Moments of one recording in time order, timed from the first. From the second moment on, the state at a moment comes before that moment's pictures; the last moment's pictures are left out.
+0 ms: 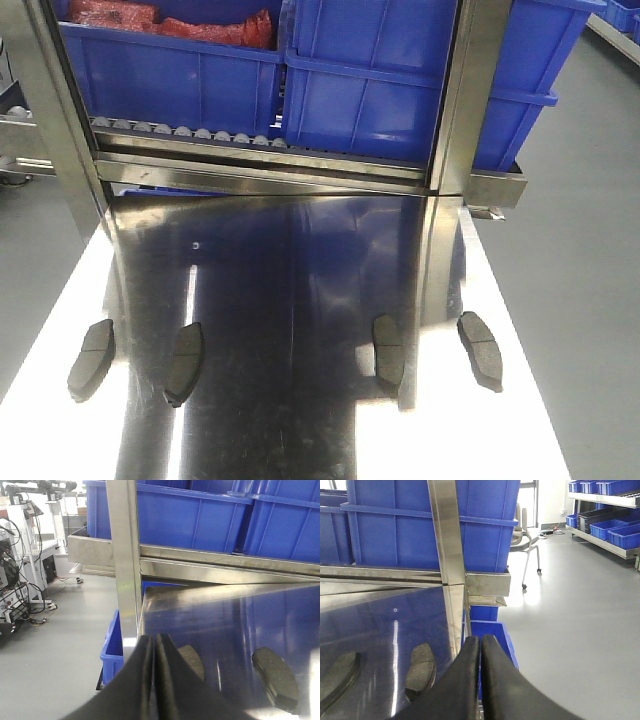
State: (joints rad) left arm 0.05 -0.01 0.03 0.03 0.14 -0.07; right arm -0.07 -0.01 0.03 0.00 0.15 0.03
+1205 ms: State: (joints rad) left arm 0.05 -0.01 0.03 0.03 0.10 -0.07; right arm -0.07 -0.01 0.03 0.00 0.15 0.03
